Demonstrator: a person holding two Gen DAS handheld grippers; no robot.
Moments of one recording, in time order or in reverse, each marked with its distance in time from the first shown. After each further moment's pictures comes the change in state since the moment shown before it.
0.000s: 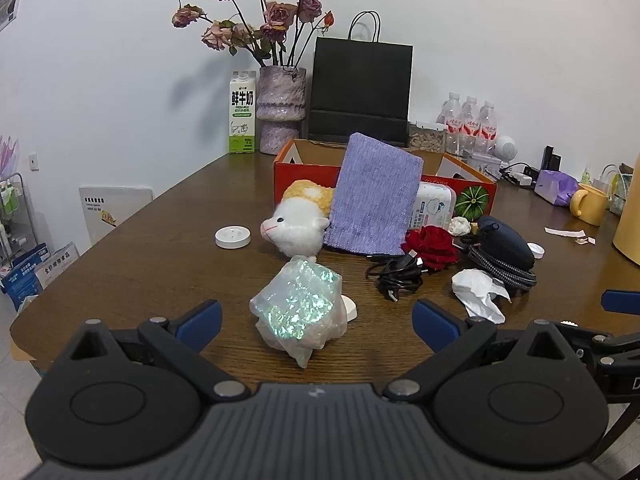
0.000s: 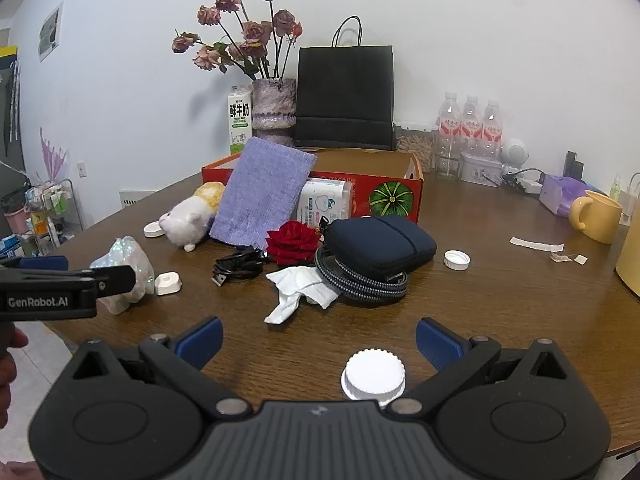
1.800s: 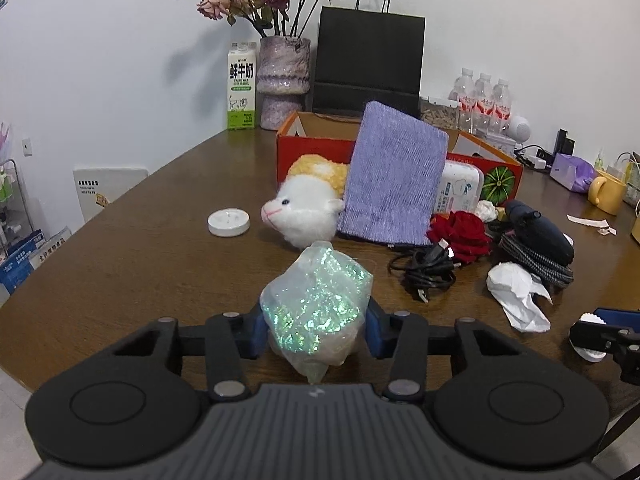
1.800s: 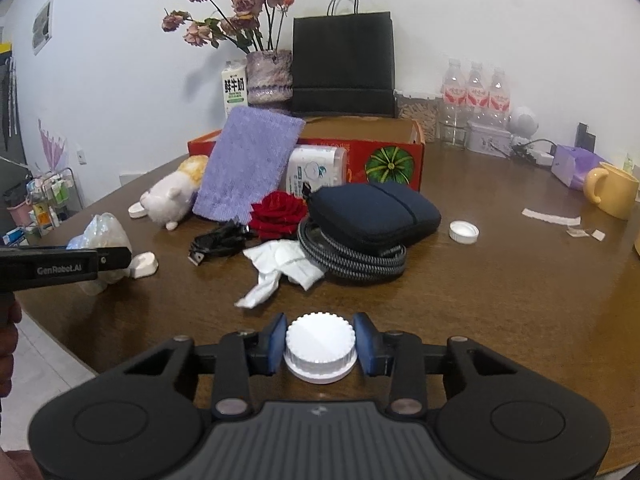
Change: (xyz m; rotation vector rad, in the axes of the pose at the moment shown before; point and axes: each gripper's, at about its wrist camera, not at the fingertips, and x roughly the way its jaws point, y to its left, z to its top) left arm 0.051 0.008 0.007 -0.001 0.074 0.007; right arm 0.036 -0.020 0.001 0.019 0.078 0.033
